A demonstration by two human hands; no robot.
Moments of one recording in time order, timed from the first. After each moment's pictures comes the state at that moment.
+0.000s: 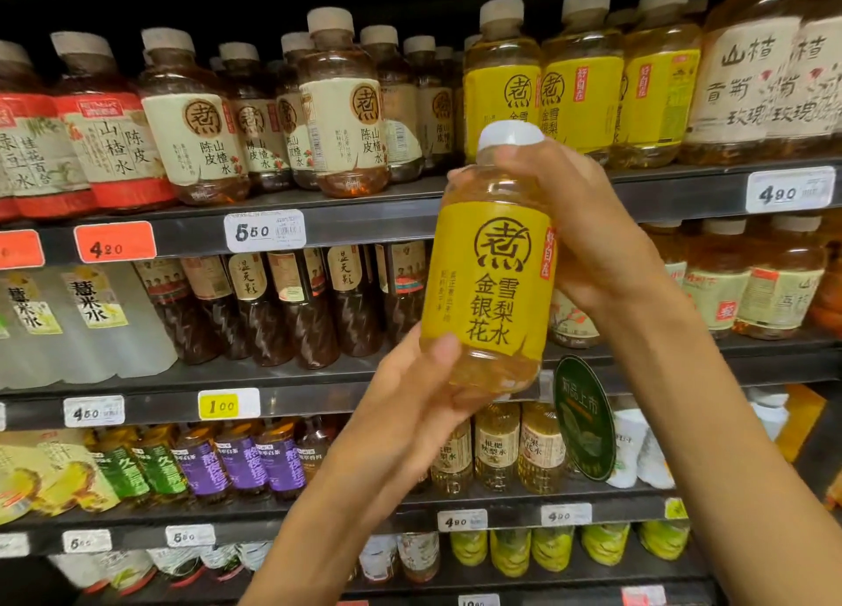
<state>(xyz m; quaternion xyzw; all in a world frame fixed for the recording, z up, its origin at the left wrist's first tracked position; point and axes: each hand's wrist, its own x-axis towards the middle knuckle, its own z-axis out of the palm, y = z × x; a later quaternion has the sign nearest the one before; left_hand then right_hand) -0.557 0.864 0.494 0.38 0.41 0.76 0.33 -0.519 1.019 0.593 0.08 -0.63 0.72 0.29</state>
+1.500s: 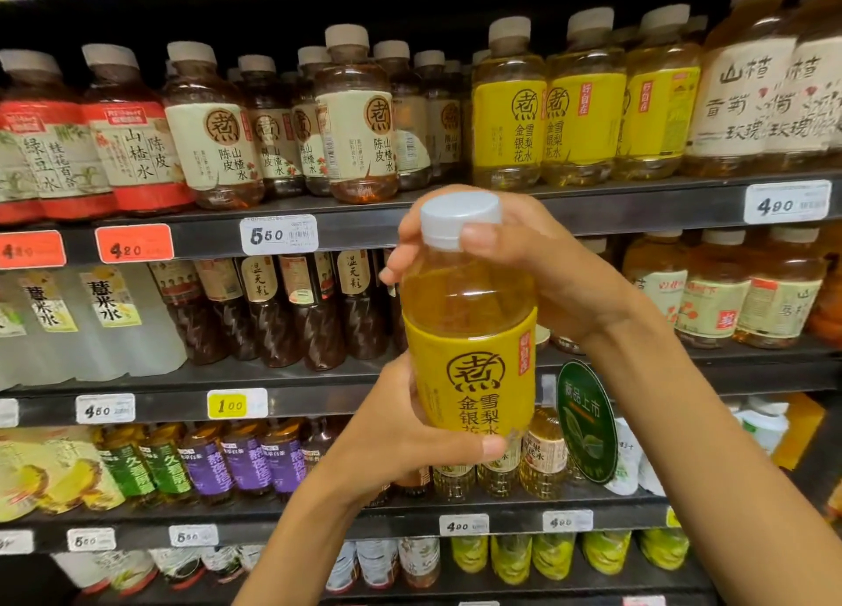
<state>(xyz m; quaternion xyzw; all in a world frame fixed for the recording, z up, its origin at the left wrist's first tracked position) -0.568 0.841 0.485 0.49 0.60 0.60 0.19 -0.507 0.991 0.588 0.26 -0.71 0.65 0.11</state>
